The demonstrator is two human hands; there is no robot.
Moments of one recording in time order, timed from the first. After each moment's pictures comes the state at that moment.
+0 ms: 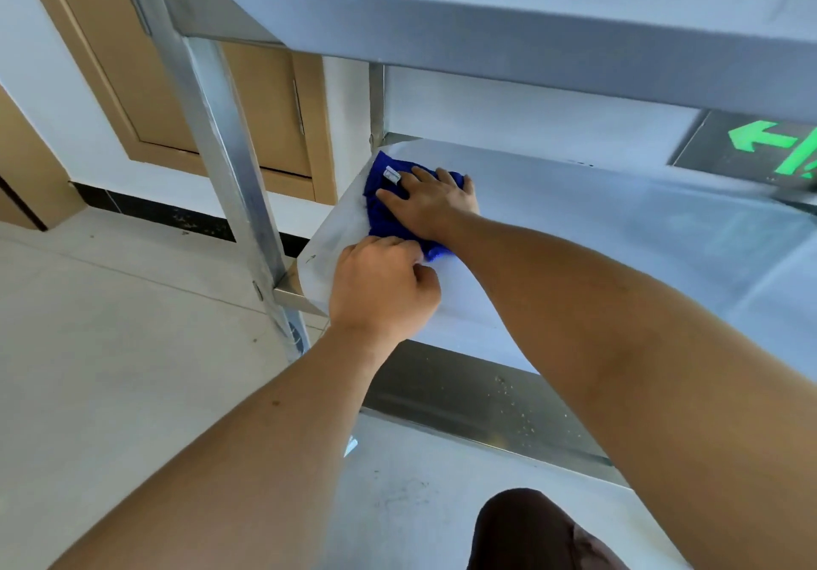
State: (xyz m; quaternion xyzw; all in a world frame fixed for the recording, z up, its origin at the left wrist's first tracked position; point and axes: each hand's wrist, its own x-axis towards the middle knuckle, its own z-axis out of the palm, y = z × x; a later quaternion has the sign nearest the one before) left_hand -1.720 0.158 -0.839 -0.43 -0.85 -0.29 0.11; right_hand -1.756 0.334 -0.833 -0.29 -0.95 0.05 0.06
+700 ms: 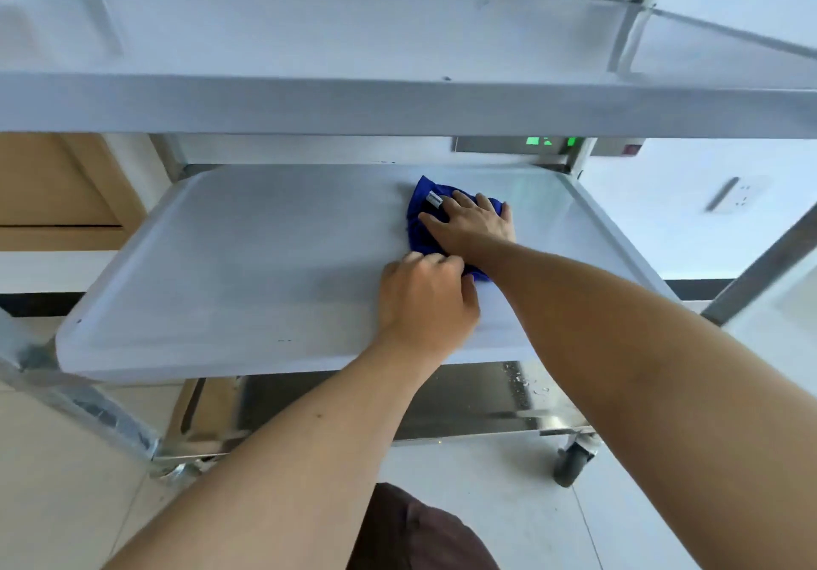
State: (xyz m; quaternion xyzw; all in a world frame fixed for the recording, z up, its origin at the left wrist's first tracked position) left_hand -1.510 0.293 -0.815 -0.60 -0.76 -0.23 0.07; right_hand -1.475 0.472 -0.833 -0.51 -0.86 0.04 0.07
